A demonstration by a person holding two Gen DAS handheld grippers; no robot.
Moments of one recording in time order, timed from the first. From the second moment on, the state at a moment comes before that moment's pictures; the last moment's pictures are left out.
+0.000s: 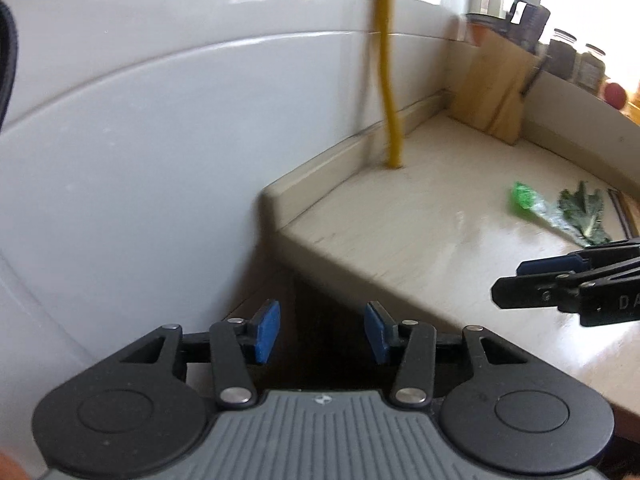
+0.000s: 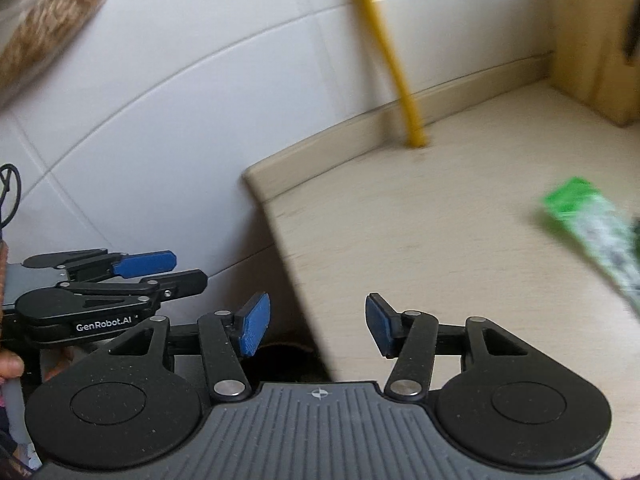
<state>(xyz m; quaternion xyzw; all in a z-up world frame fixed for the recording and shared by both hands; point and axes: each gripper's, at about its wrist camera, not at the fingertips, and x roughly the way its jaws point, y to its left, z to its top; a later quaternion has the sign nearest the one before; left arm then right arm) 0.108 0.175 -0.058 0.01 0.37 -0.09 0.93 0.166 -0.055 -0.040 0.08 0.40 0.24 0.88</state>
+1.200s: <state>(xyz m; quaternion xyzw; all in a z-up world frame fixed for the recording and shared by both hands) 0.240 -0.019 -0.077 -0.10 0.45 -0.27 0.85 0.226 -0.323 -0.081 0.29 0.39 0.05 0.87</state>
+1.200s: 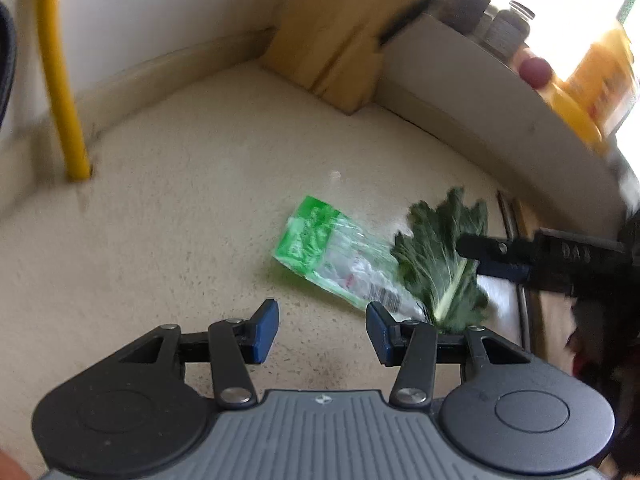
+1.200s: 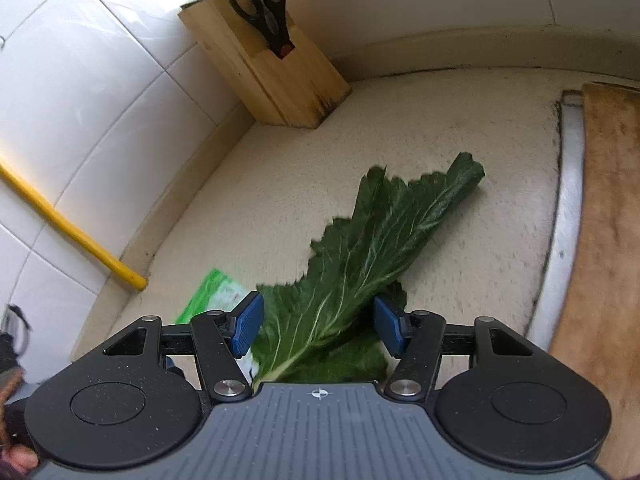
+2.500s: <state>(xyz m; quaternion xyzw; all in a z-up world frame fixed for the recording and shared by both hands) 0.299 -0.097 -0.122 -0.25 0.48 -0.40 0.74 0.254 -0.374 -0.114 0.40 0.40 0.10 0.82</state>
